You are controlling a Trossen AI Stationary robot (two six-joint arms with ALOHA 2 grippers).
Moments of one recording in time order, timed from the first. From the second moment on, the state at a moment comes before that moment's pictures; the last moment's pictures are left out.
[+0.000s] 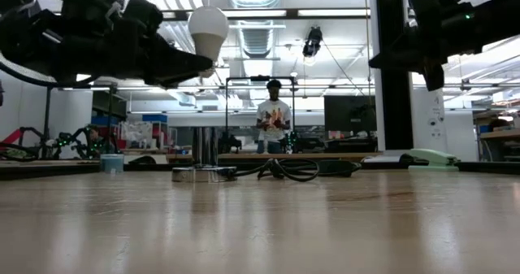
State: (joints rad) left arm 0.02 1.35 0.26 1.06 -0.02 0.14; right arm 0.21 0.77 0.24 0.34 0.71 0.45
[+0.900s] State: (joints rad) left arm -0.05 1.37 0.58 0.71 -0.04 0.18; right arm 0.22 1.48 0.70 0.67 0.40 -0.07
